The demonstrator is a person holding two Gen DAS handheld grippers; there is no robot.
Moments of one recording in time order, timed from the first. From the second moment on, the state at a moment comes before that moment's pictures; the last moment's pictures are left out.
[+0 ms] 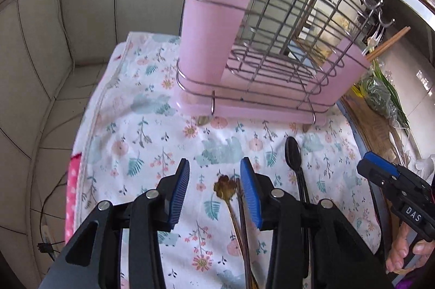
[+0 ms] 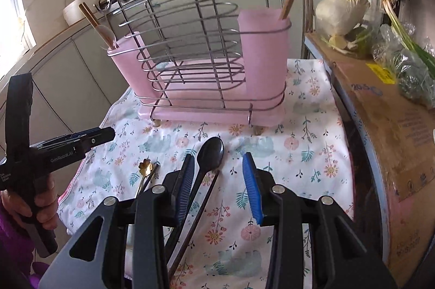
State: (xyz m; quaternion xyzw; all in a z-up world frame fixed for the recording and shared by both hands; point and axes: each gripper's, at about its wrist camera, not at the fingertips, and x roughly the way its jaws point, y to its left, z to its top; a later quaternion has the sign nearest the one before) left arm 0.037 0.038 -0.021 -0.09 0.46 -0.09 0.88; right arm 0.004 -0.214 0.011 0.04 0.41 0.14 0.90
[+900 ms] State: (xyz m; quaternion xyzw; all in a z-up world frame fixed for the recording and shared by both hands) left arm 0.065 -0.019 -0.069 0.00 0.56 -0.13 0.82; right arm 0.020 -0.226 -0.021 0.11 0.46 0.18 0.86
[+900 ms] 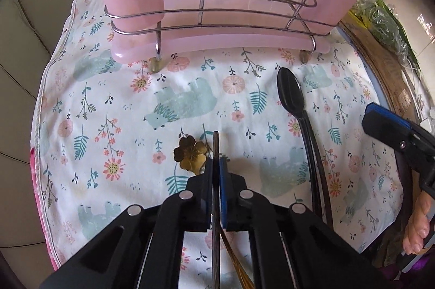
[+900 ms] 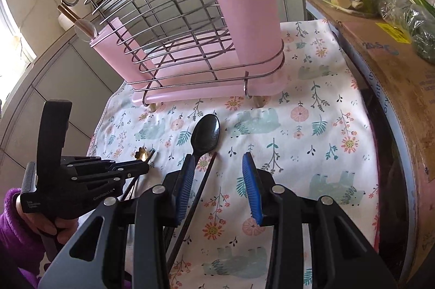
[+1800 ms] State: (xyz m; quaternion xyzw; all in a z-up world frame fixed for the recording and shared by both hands) left arm 0.039 0.035 -0.016 -0.11 0.47 -0.15 0.86; right arm 0.072 -0.195 -0.081 0.22 0.56 0.23 0.76
